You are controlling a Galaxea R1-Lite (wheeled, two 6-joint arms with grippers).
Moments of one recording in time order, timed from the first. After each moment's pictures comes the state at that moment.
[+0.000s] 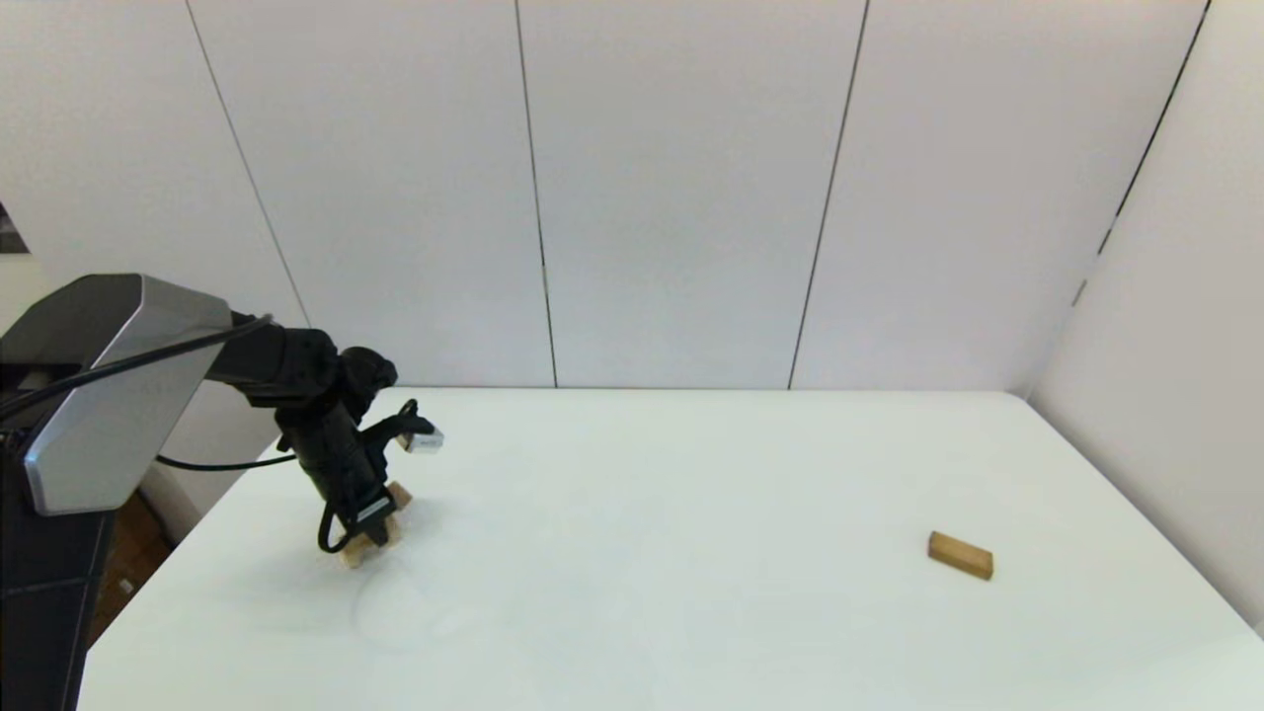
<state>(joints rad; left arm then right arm) -0.02 2.39 -1.64 0.73 -0.04 0.74 0.00 0.00 0.00 0.00 0.00 0.00</state>
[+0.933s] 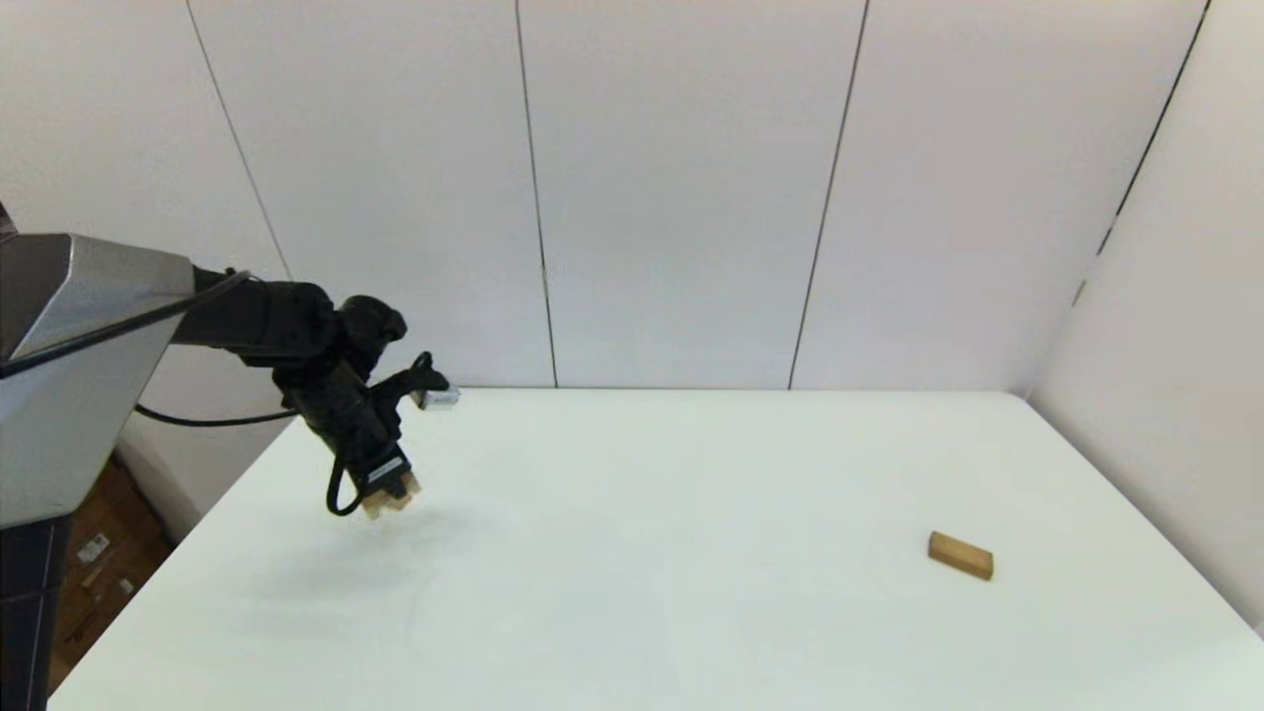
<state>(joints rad) -0.10 2.26 -1.68 0.72 -0.05 0.76 0.00 0.00 0.00 0.00 0.00 0.00</state>
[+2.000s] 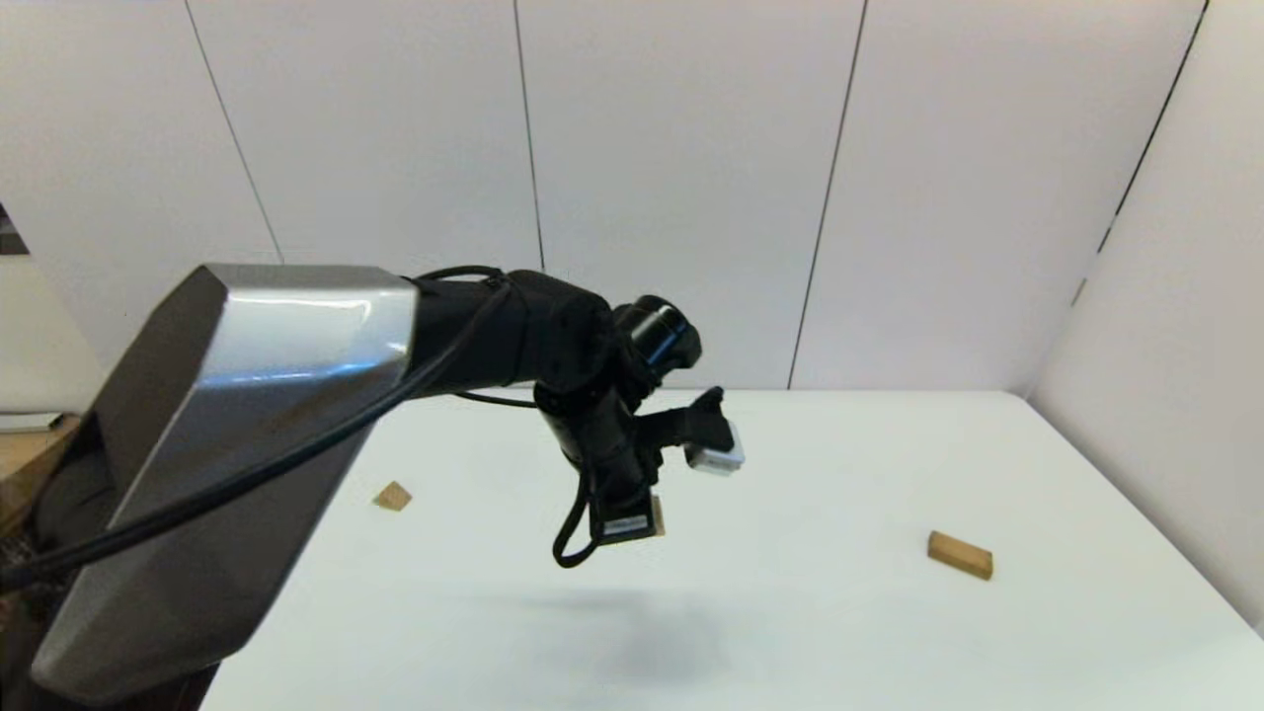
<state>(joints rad) -0.72 2.33 -1.96 0.85 -0.04 0.79 0.00 0.00 0.00 0.00 0.00 0.00</state>
